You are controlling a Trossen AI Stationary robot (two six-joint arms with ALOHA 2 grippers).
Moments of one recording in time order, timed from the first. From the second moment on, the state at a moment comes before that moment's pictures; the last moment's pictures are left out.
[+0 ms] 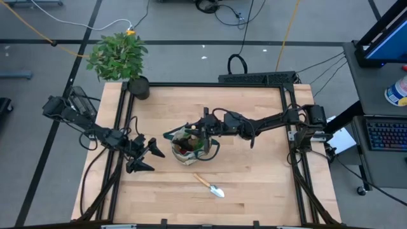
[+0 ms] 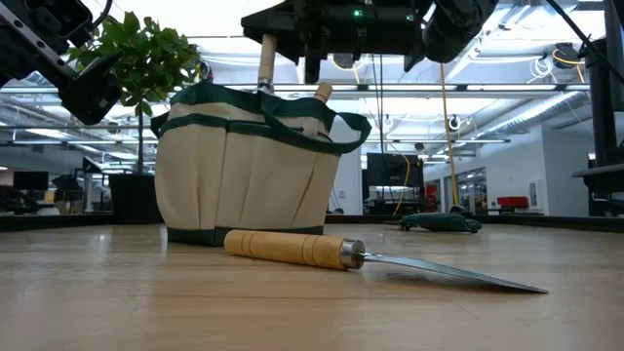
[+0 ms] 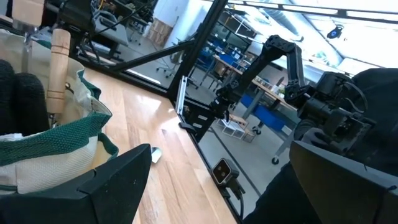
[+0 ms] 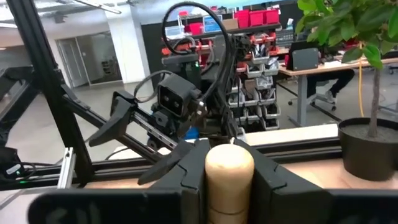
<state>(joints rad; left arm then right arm) -0.44 0.65 0.02 0.70 0.03 -0.53 -0.01 1.79 1.04 0.84 -0.07 0.15</state>
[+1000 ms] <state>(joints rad) -0.44 0.65 0.02 0.70 0.03 -0.52 -0.02 1.79 1.04 0.80 -0.03 0.13</state>
